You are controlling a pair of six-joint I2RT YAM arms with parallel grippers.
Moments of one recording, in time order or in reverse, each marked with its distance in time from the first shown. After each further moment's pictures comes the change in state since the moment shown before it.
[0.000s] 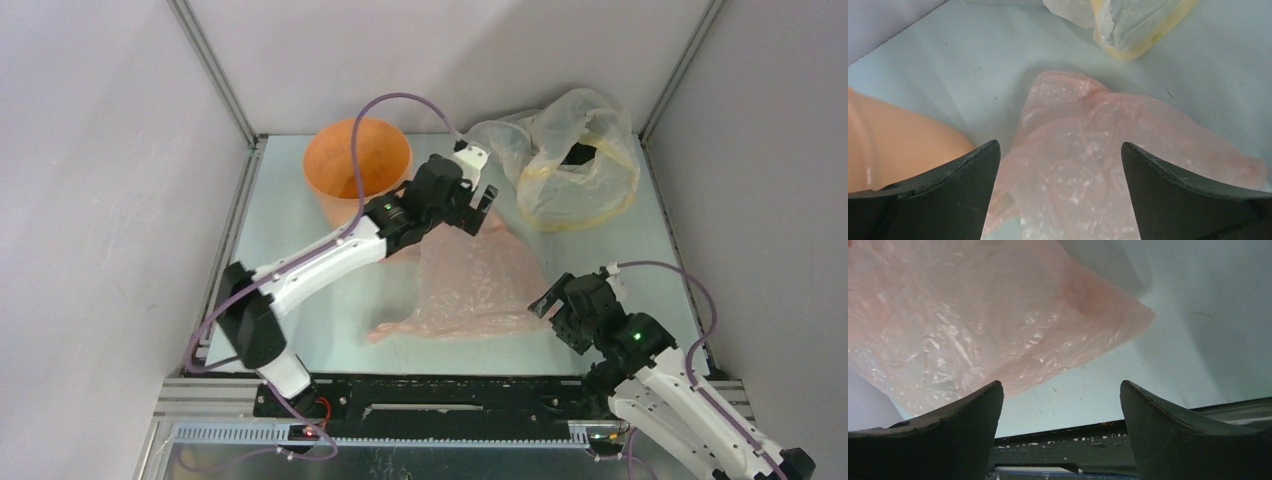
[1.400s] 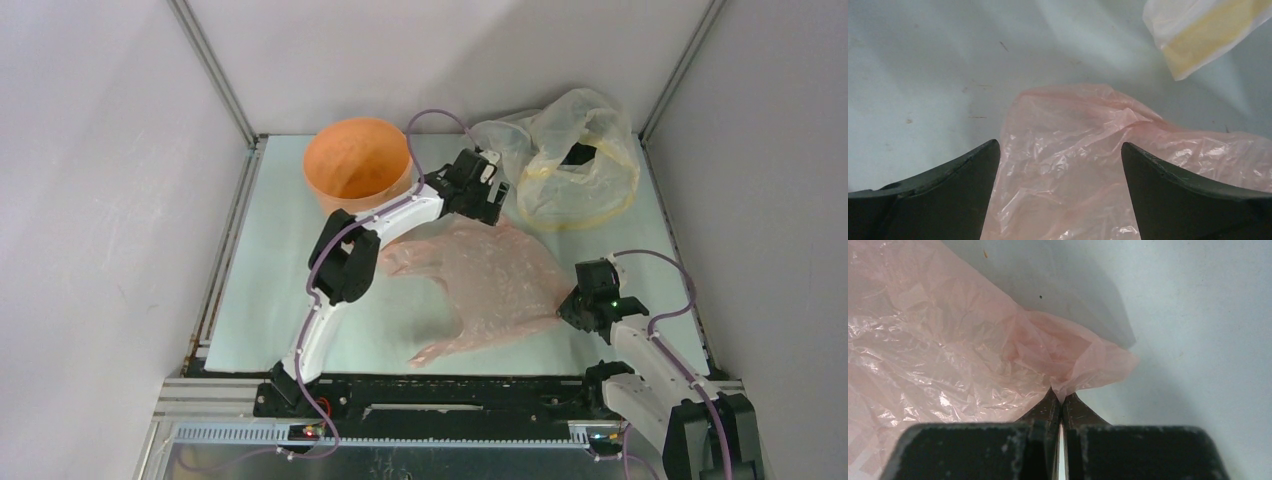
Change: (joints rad) left arm 0.149 0.707 0.480 -0.071 0.223 -0.128; right arm -0.410 0.323 -0.198 0.421 -0.106 -0.402
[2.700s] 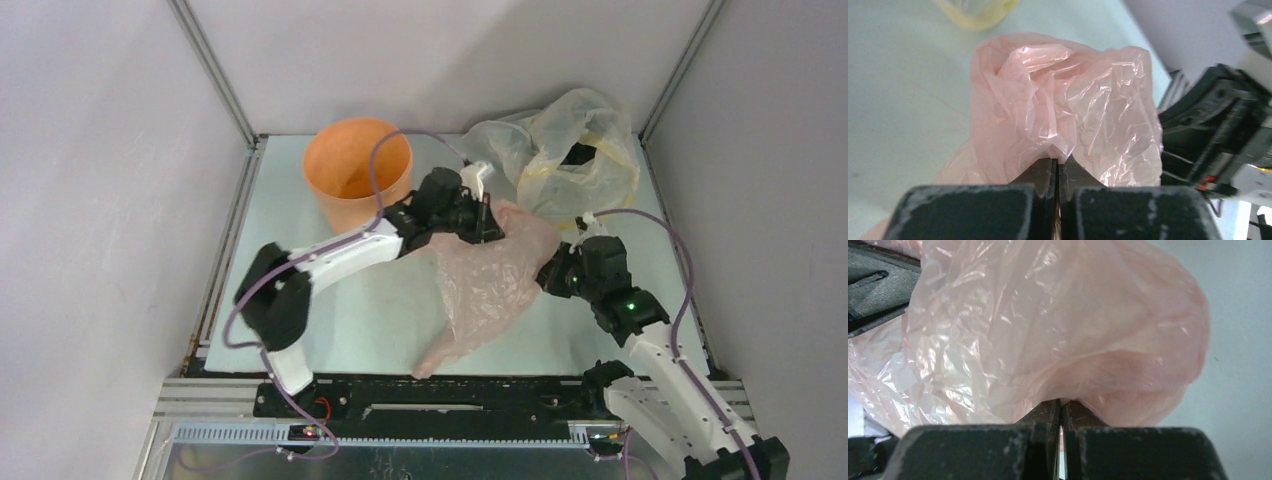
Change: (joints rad) left arm -0.084 -0.460 -0.563 0.367 0.388 -0.283; right arm 0.114 -0.156 0.185 0.042 -0.245 -0.238
